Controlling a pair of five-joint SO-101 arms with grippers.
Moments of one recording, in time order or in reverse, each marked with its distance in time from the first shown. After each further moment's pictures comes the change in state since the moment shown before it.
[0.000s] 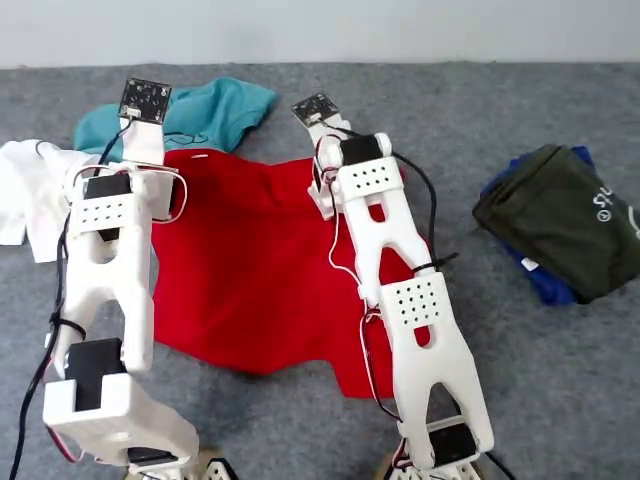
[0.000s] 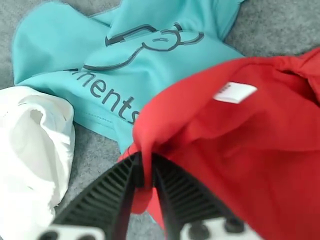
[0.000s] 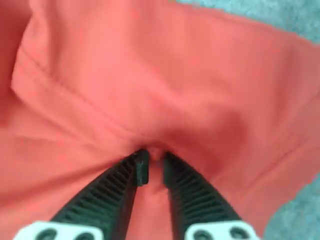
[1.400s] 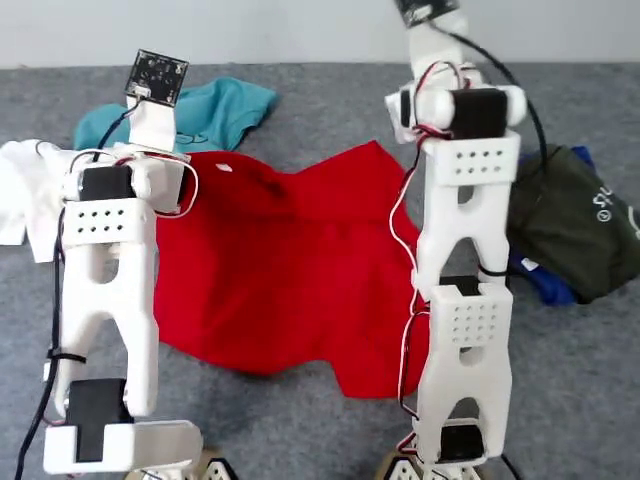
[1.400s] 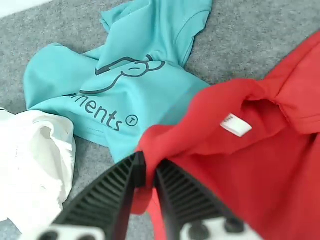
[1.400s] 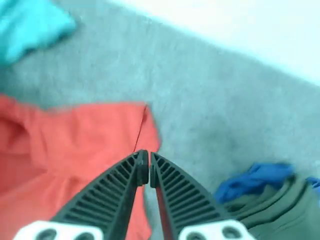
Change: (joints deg) left arm 4.9 -12.1 -4.0 12.7 0.0; right arm 11.3 -27.3 -8.1 12.3 2.6
